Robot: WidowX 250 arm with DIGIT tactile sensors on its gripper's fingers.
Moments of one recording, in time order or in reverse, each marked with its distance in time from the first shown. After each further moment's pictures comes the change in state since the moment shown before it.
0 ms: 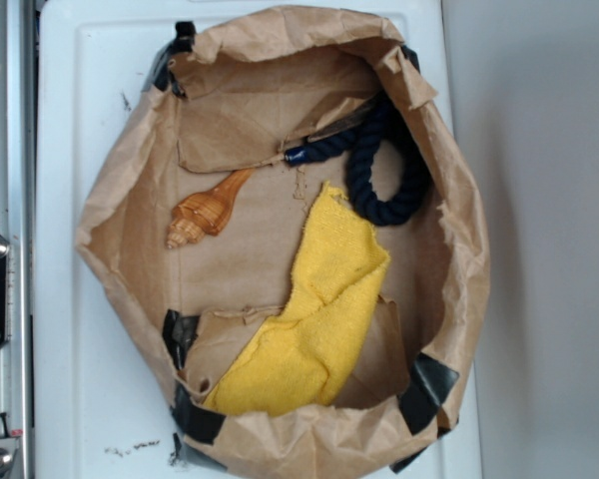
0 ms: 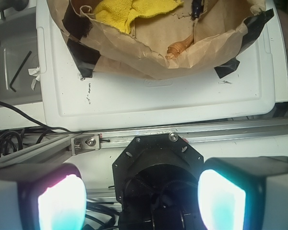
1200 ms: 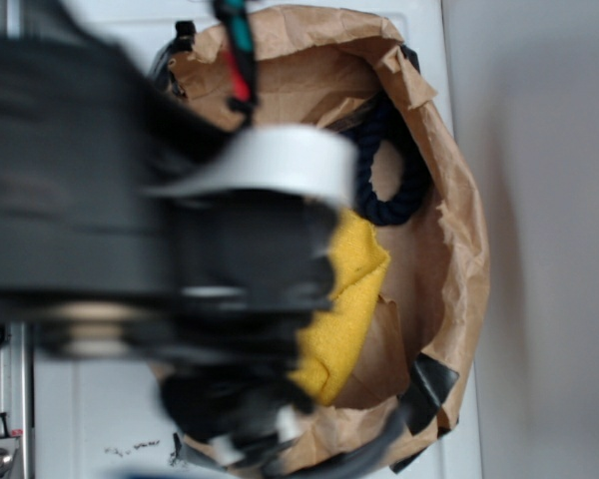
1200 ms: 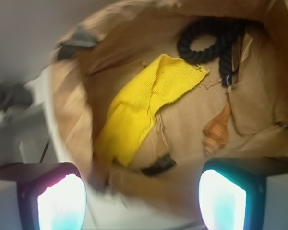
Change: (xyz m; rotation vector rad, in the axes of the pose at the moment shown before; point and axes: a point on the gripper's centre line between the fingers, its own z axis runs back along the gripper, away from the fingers) arm 0.144 -0.006 -0.082 -0.089 -0.062 0.381
